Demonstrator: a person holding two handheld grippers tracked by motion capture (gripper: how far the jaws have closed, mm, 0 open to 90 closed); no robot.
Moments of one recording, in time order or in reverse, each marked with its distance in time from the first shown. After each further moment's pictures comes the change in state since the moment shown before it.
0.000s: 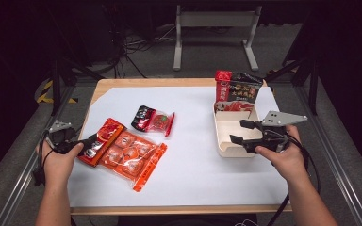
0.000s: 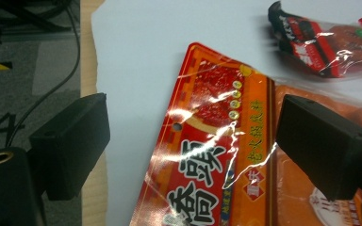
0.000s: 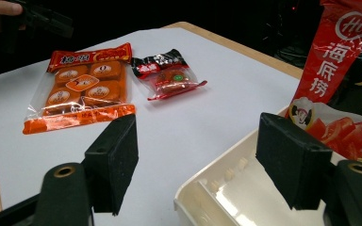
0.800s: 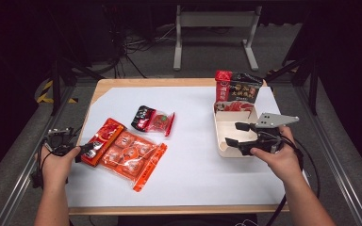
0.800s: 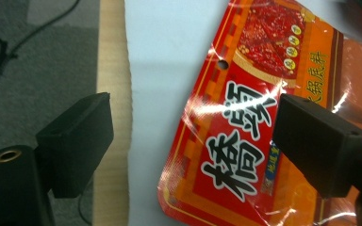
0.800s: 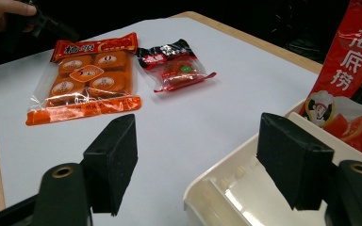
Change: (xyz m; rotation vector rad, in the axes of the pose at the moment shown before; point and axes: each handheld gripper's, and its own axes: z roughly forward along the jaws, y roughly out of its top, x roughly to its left) left arm 0.021 -0.020 0.012 0.204 0.015 -0.195; right arm 0.004 -0.004 0.012 0.033 0.022 -0.007
